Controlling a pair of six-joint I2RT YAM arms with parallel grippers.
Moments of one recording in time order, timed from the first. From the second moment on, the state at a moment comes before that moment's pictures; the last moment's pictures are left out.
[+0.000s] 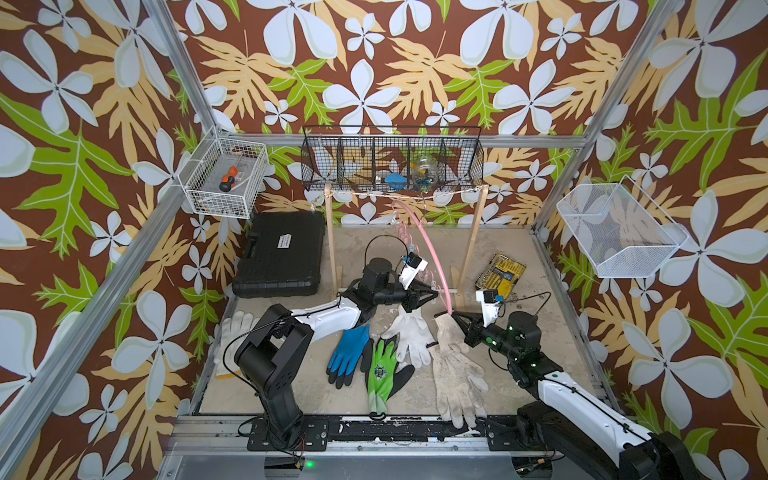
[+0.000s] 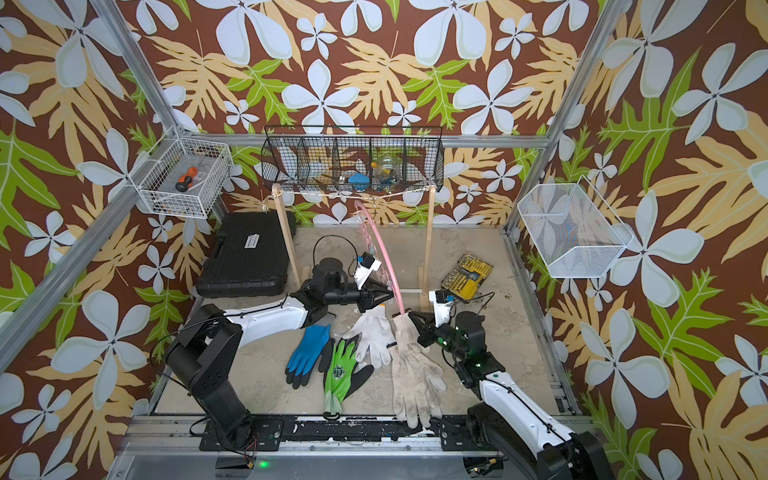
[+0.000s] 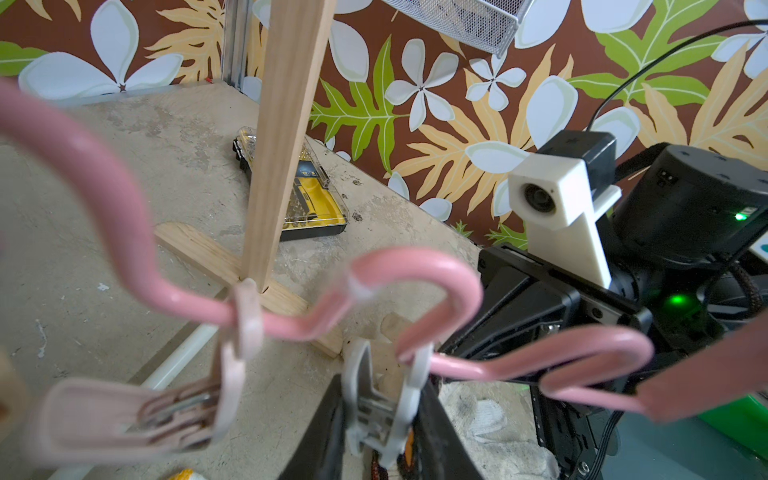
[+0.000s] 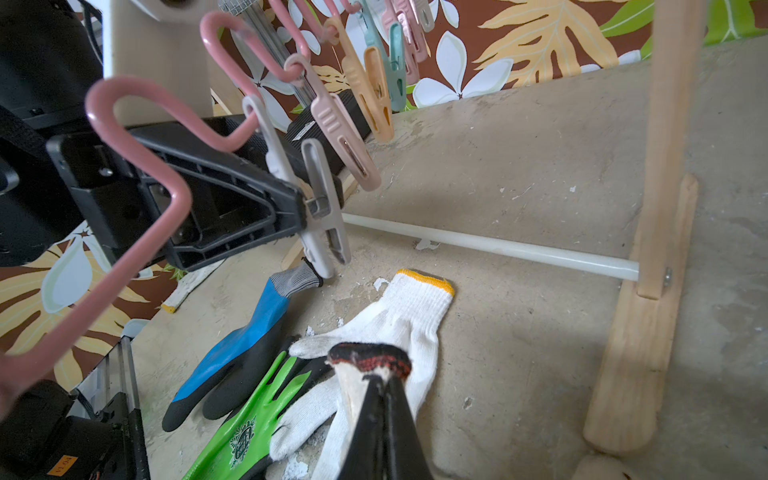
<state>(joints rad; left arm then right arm) -0.65 1.74 1.02 0.43 0.68 -0.25 0.30 0.91 0.25 0.37 -0.47 0.36</state>
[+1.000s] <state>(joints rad) -0.64 1.74 0.99 0.55 0.78 -0.30 0.30 0.98 0.22 0.64 -0.53 0.47</state>
